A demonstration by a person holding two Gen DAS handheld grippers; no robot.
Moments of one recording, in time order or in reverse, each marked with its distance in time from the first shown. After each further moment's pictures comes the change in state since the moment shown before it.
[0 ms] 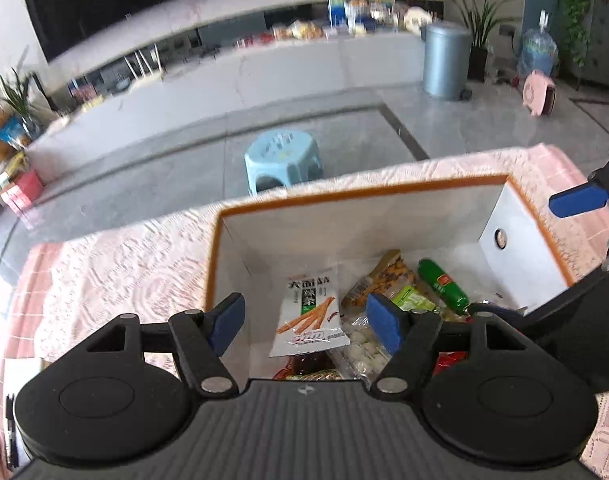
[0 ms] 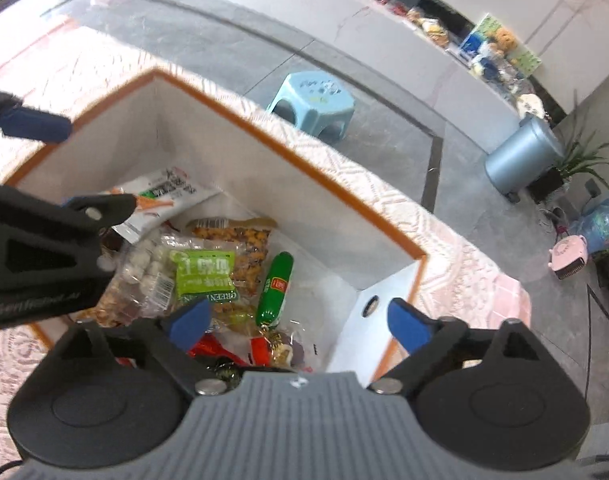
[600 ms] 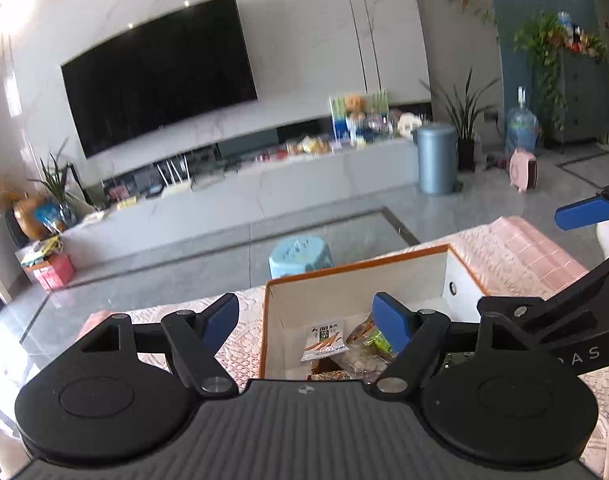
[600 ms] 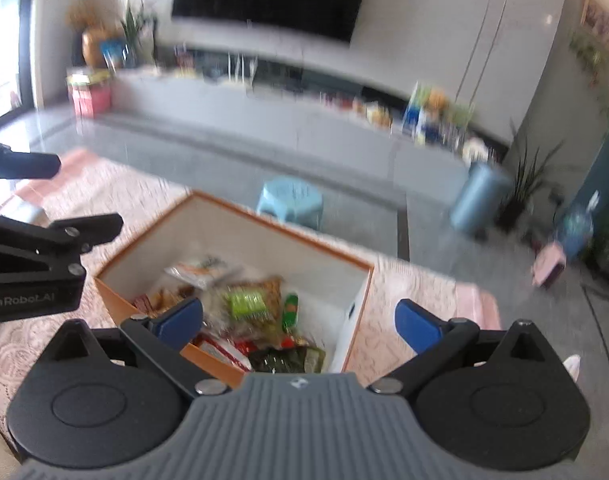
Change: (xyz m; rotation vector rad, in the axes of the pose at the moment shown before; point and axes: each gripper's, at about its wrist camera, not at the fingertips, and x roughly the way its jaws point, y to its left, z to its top) left arm -0.157 -0.004 -0.062 0.037 -0.355 0.045; right arm -0.170 0.021 -0.099 0.191 -0.379 -0.034
